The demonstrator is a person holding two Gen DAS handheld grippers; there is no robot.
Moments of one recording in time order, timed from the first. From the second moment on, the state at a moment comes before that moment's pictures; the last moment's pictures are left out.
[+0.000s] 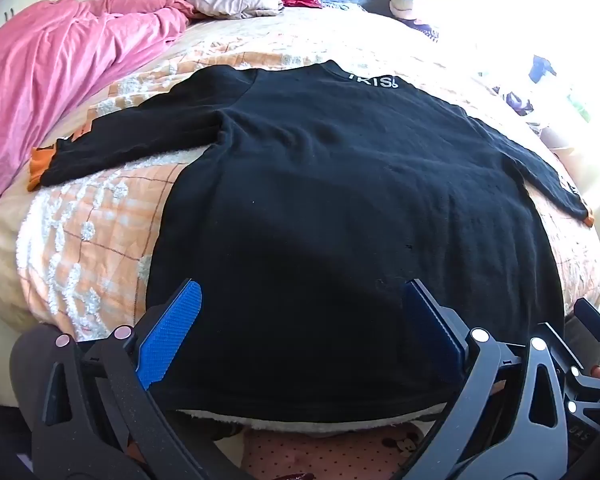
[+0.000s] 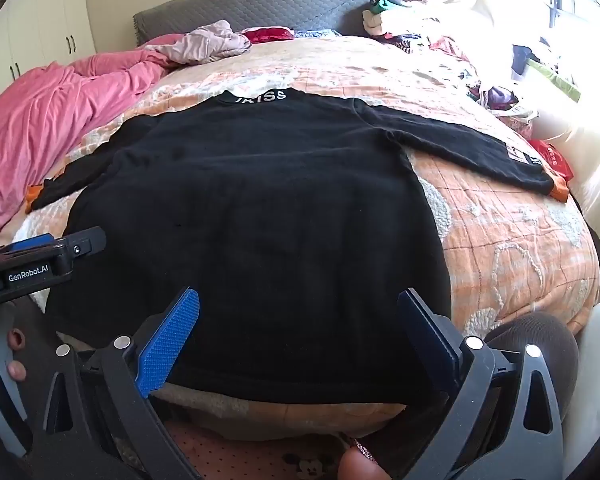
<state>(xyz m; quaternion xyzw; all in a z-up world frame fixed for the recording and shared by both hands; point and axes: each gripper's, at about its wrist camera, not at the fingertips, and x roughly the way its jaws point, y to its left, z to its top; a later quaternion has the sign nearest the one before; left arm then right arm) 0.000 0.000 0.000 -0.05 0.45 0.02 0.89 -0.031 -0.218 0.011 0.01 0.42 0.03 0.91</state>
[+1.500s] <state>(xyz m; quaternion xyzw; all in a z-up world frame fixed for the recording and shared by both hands) -0.004 0.000 0.004 -0.05 0.45 0.02 0.89 -0.041 -0.218 0.018 0.02 0.42 0.03 0.91</state>
